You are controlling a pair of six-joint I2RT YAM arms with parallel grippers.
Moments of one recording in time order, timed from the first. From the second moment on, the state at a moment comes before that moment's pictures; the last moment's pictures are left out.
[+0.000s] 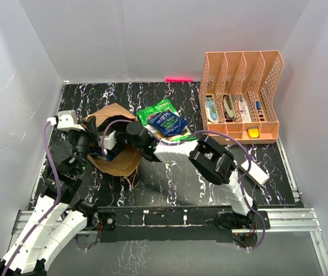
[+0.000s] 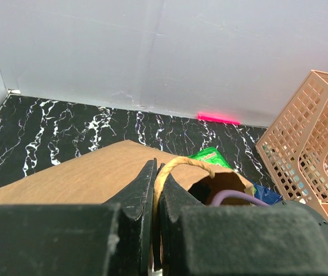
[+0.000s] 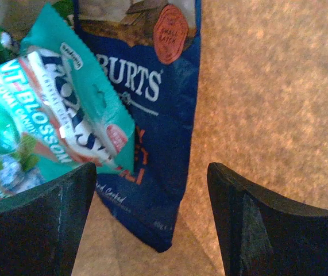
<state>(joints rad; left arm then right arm) -0.43 0.58 0.73 -0.06 -0.37 -0.18 1.00 2.16 1.48 0.61 0.02 -1.25</state>
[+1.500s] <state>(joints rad) -0.43 0.60 0.73 -0.06 -0.40 -0.18 1.02 1.99 1.38 0.40 -0.25 -0.85</state>
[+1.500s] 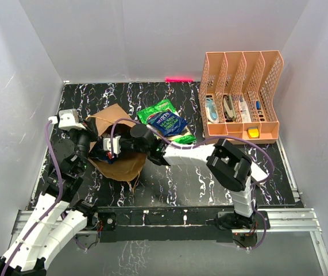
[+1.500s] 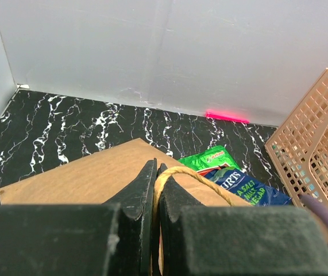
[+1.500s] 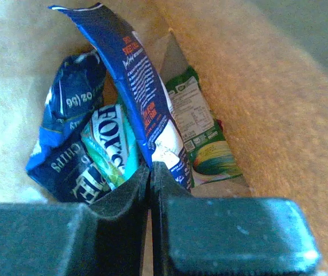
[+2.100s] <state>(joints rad) -0.43 0.60 0.73 -0.09 -0.51 -0.19 1.04 1.74 1.21 0.51 -0.15 -0.57</state>
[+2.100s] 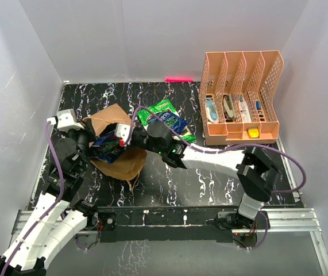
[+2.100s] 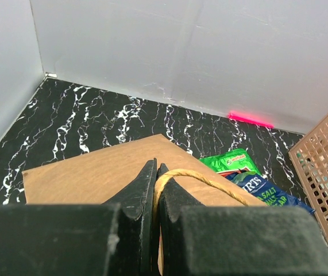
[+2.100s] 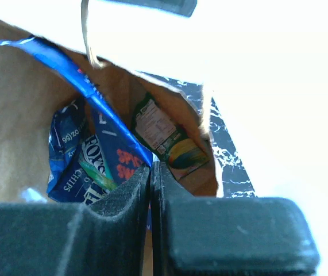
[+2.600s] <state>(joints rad) -0.43 0.61 0.73 -0.10 -0.54 -0.19 1.04 1.24 1.11 0.11 -0.24 -0.44</state>
